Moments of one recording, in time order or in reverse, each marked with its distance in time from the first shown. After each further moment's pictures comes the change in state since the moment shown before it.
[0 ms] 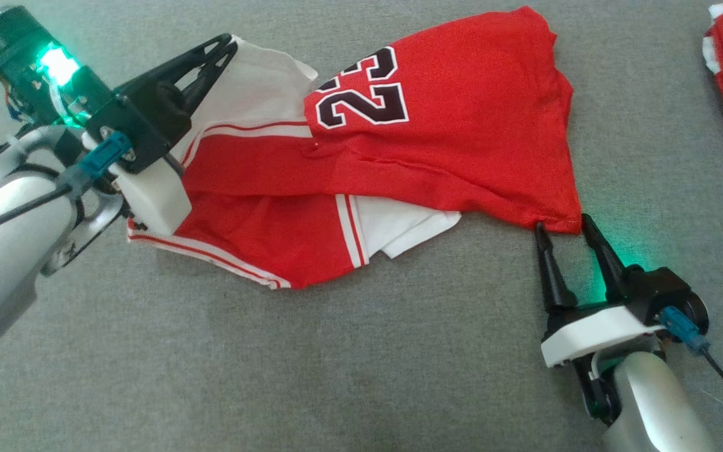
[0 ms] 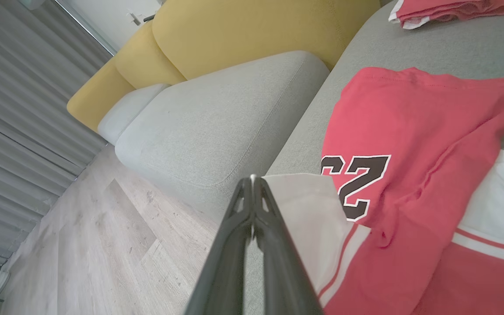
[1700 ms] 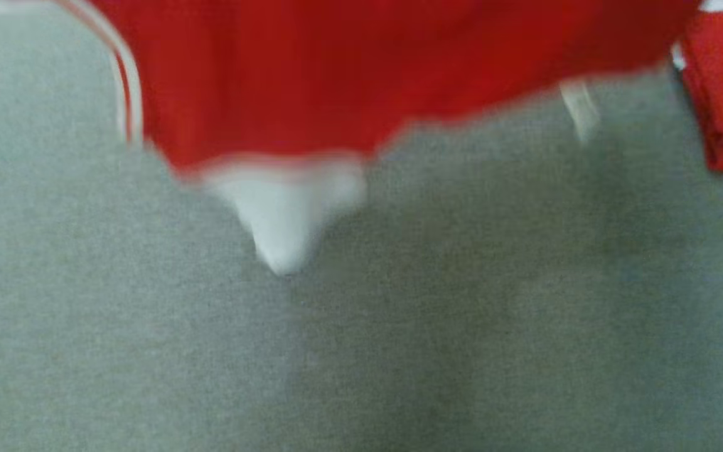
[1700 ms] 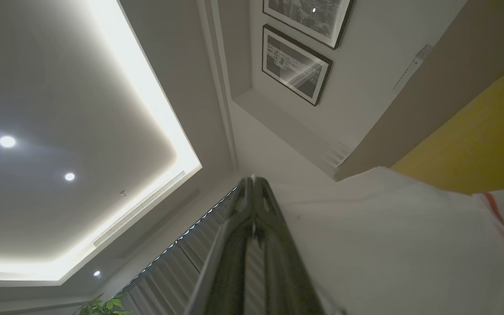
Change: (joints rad) left arm -0.436 -0.119 0.384 0.330 0.260 0.014 -0.470; right arm -0.930 -0.327 0.111 0.014 0.144 0.000 0.165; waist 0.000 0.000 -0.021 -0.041
